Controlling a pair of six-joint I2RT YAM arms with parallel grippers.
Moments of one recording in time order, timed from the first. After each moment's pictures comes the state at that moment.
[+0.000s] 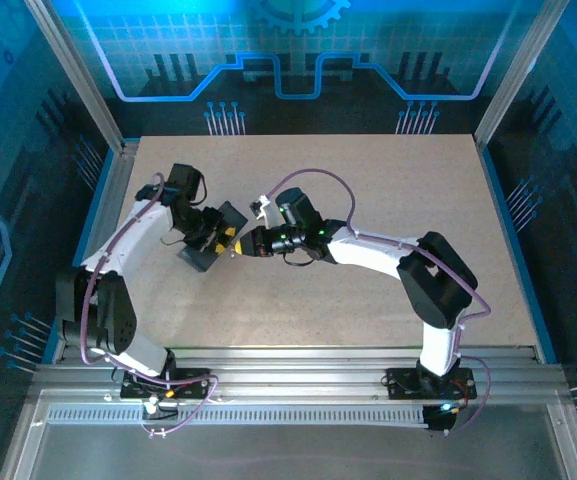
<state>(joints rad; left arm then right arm) -0.13 1.54 1.23 -0.95 0.43 -1.16 0.79 1.86 1.25 0.07 -0.62 0.72</state>
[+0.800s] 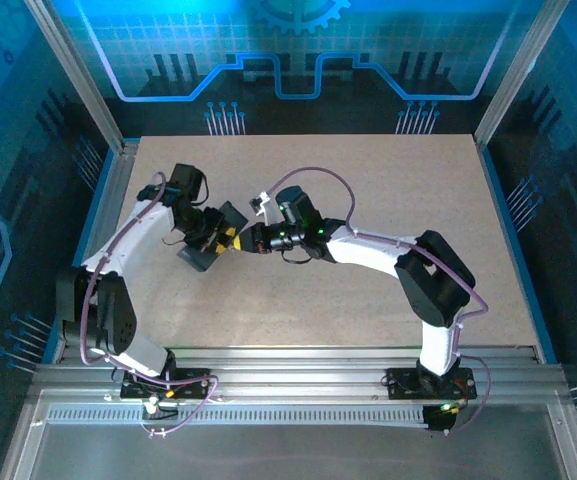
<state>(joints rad) -0.14 1.54 1.23 -0.95 0.40 -1.17 0.78 1.88 1.27 0.11 -0.61 0.74</state>
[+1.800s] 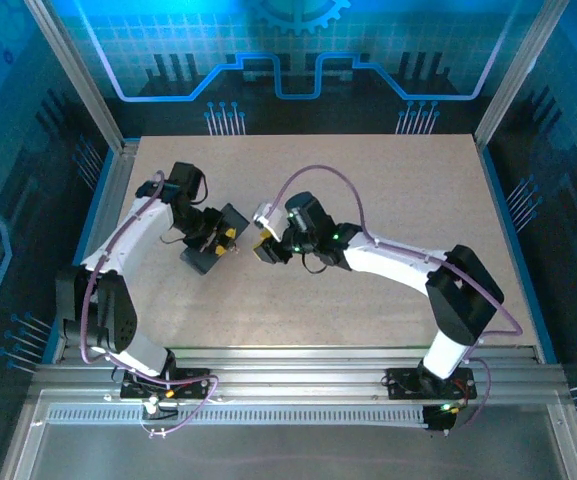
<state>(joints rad) -0.13 1.55 1.27 -1.03 0.44 -1.16 0.81 1.69 1.14 -0.06 -0.28 -0.20</state>
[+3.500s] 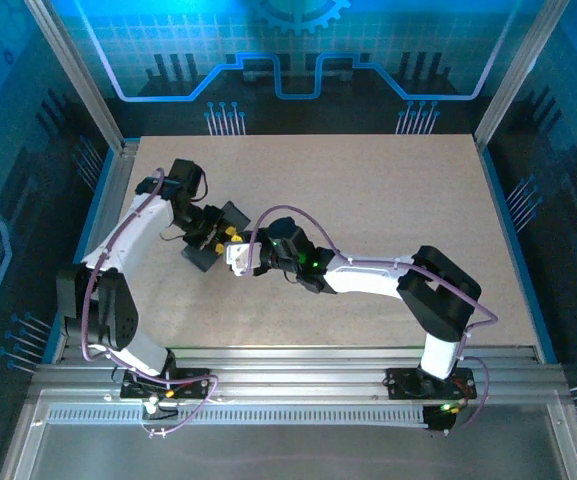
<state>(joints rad) -0.13 1.57 1.30 -1.06 0.45 -1.17 0.95 1.80 1.08 0.37 -0.07 -0.90</state>
